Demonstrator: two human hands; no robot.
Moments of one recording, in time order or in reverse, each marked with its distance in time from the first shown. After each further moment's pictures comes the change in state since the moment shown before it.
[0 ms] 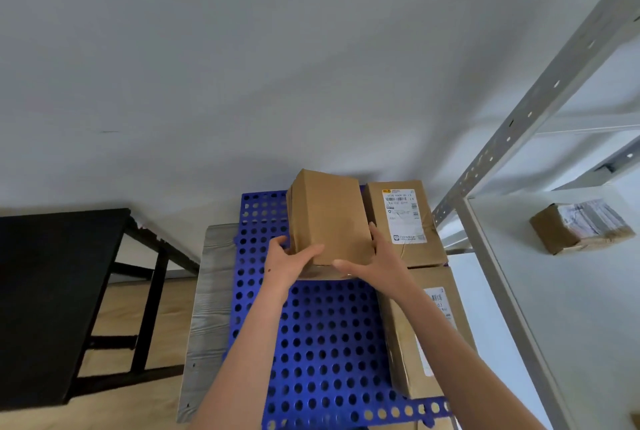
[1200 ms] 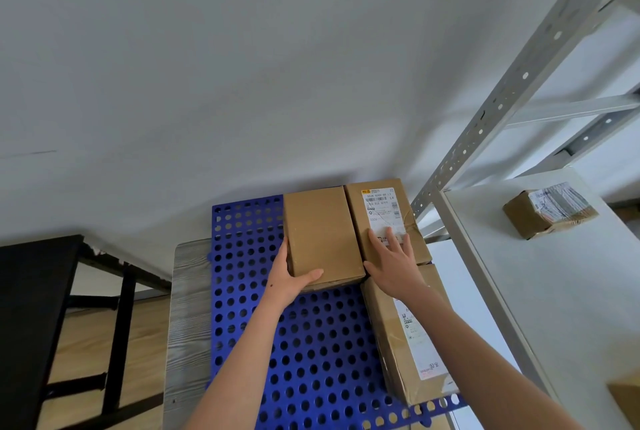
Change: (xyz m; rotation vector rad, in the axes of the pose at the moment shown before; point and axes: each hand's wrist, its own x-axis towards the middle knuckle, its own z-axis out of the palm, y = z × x) left_hand 0.044 -0.034 0.026 0.212 -0.291 0.269; right_hand 0.044 0.064 -0.020 -0.660 0.107 0.030
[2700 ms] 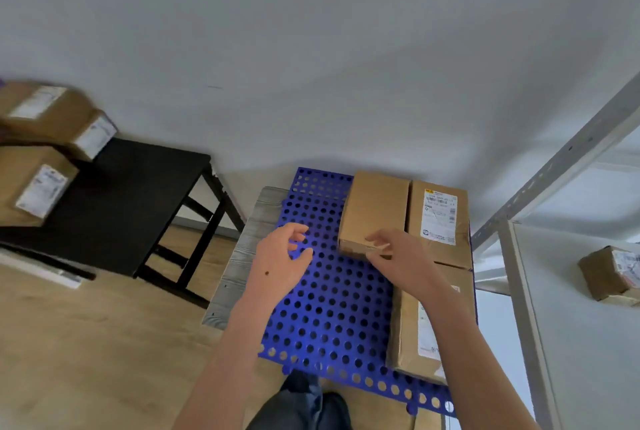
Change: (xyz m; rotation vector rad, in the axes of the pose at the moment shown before) left_hand -0.198 0.047 -0.014 0.358 0.580 0.161; right_hand -0.112 -0.051 -0.061 0.280 -0.070 -0.512
